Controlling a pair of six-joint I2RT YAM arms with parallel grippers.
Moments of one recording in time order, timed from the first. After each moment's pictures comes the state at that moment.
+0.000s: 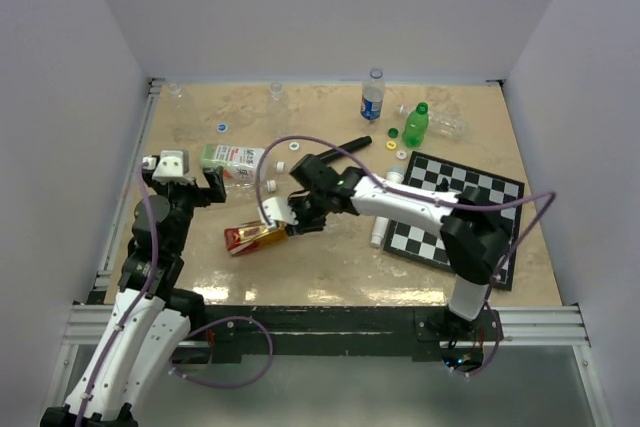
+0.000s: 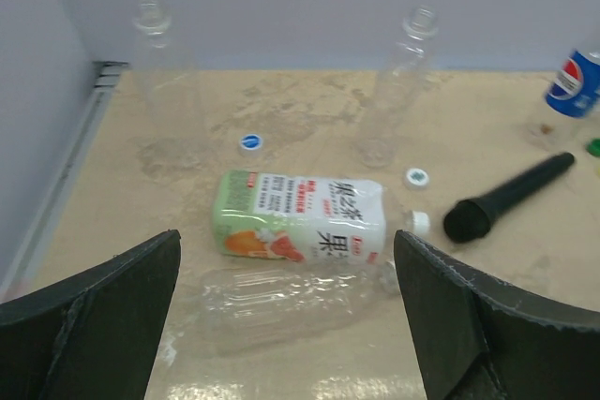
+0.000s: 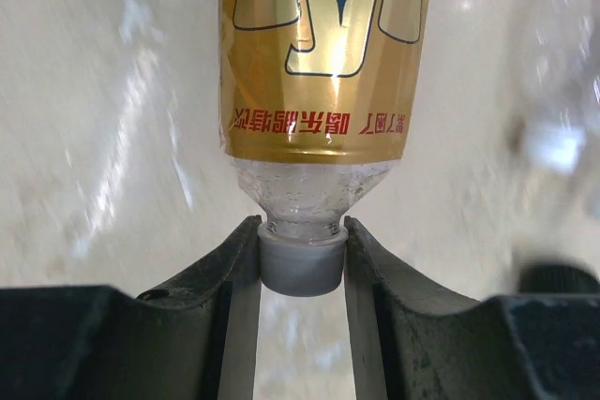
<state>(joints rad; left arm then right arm) -0.22 0.48 0.52 -0.07 -0.24 -0.07 0.99 1.84 1.37 -0.55 -0.38 -0.88</state>
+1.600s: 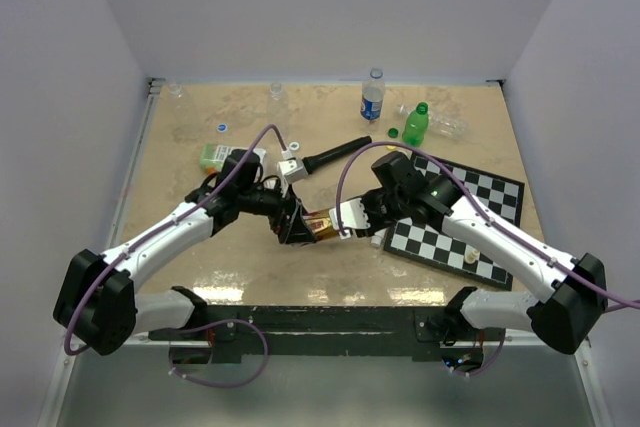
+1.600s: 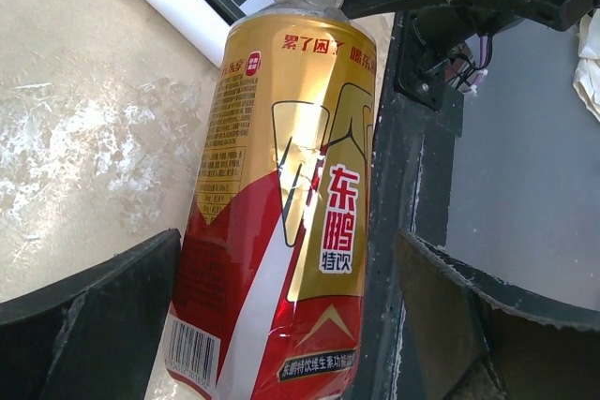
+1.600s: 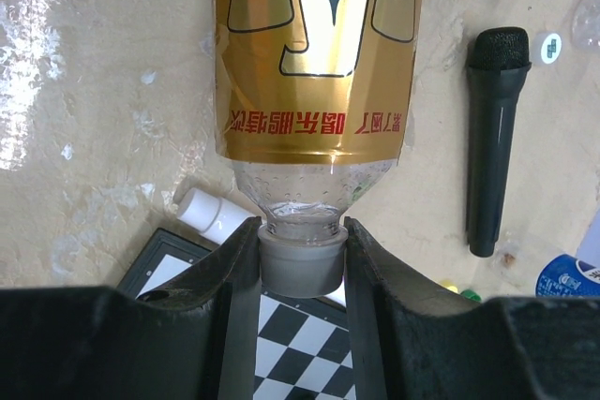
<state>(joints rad) -0.53 1.23 0.77 -0.19 0.89 -0.01 0.73 1.22 1.04 -0.78 -0.31 -1.16</state>
